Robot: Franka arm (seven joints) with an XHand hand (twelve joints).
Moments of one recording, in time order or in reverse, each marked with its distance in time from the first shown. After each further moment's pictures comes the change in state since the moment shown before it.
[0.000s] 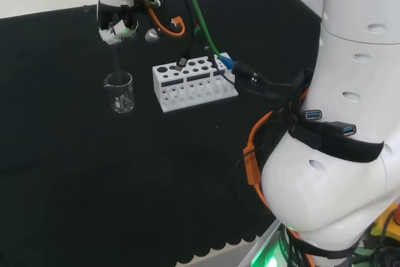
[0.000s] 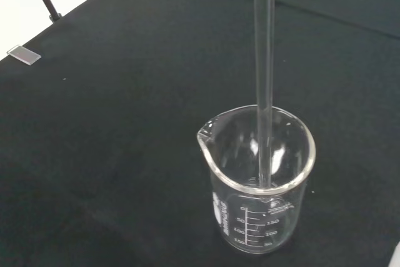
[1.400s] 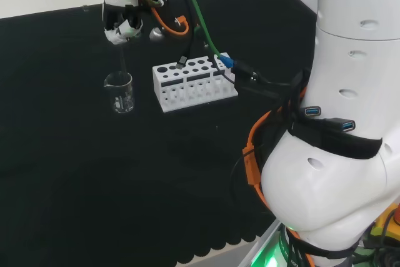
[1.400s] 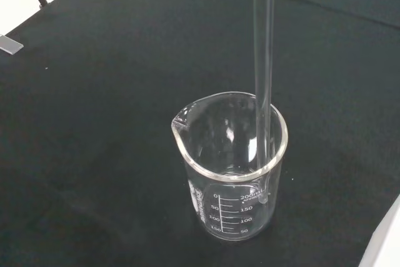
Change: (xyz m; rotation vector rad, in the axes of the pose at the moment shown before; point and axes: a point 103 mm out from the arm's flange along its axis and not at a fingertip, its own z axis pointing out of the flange) arm -0.018 0.000 0.004 0.023 0.000 0.012
